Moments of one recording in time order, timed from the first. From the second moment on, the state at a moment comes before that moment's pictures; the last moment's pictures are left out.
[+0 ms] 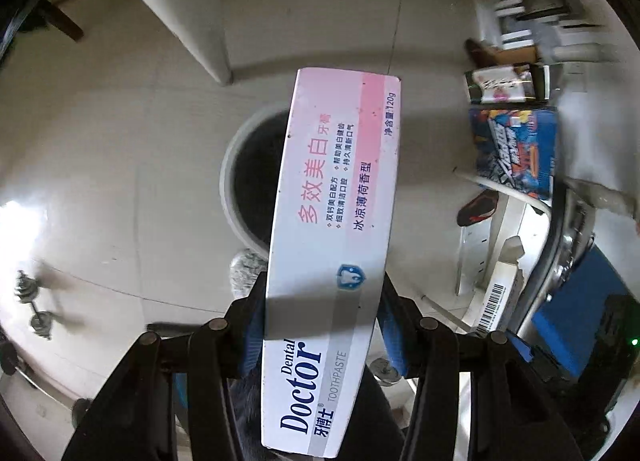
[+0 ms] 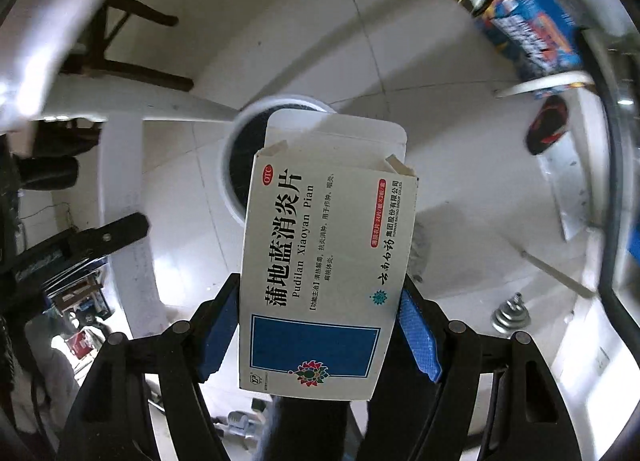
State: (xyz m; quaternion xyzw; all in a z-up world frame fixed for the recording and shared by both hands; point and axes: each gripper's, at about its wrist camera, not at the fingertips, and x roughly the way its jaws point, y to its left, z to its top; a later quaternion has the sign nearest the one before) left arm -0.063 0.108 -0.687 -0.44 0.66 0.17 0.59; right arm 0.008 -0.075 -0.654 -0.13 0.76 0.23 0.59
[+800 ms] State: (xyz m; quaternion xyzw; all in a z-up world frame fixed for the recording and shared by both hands) left arm -0.121 0.108 -0.705 -0.32 0.67 0.26 0.62; right arm -0.002 -0.049 -0.756 -0.19 0.73 0.24 0.61
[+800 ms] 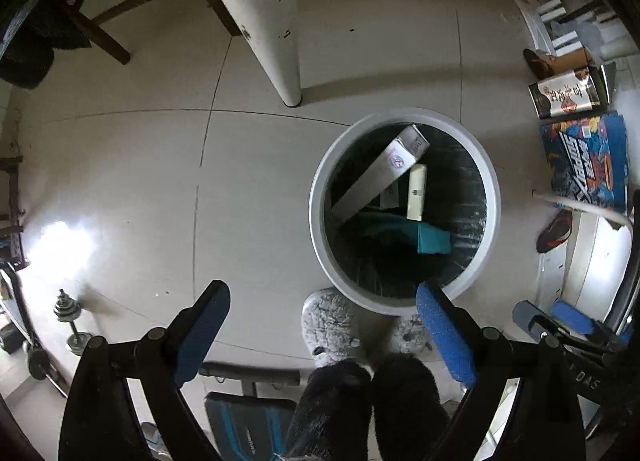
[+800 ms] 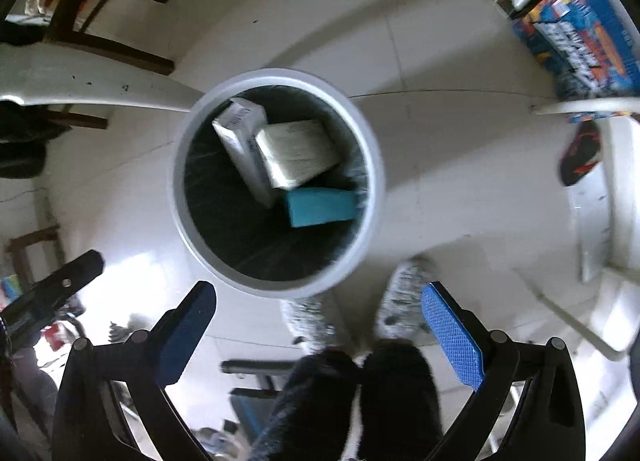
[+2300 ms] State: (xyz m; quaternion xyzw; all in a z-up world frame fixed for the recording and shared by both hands) left arm -0.027 0.078 -0.345 -0.22 0.58 0.28 0.73; right arm 0.127 -0.101 -0.301 0.01 0.67 0.19 0.72
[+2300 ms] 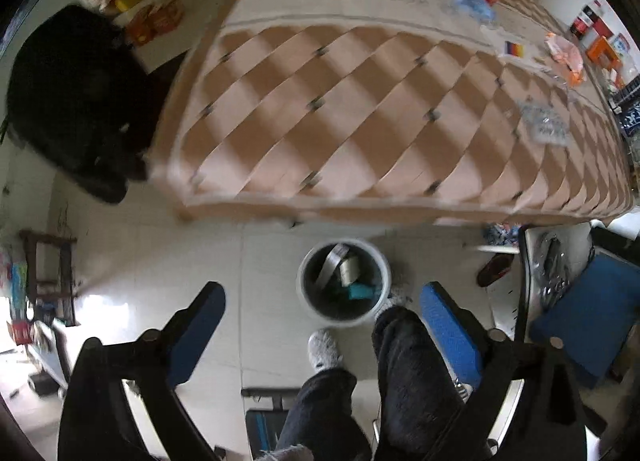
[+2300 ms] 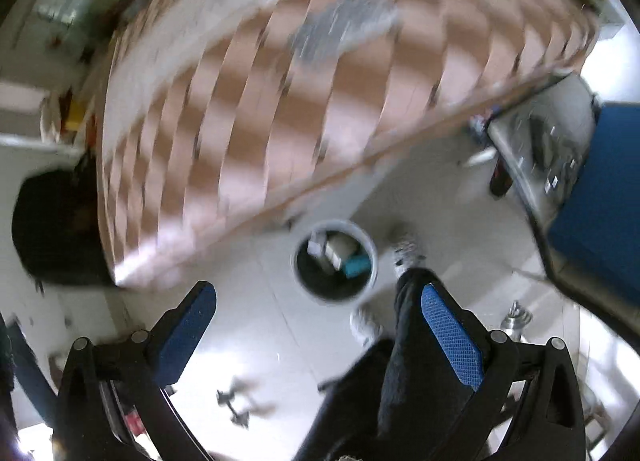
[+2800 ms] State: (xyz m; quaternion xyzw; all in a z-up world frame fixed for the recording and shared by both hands) left arm 0.238 0.119 -0.395 -0.11 0.65 0.26 0.71; right arm 0.418 -0.025 -0.344 -0.21 0.64 0.22 0.71
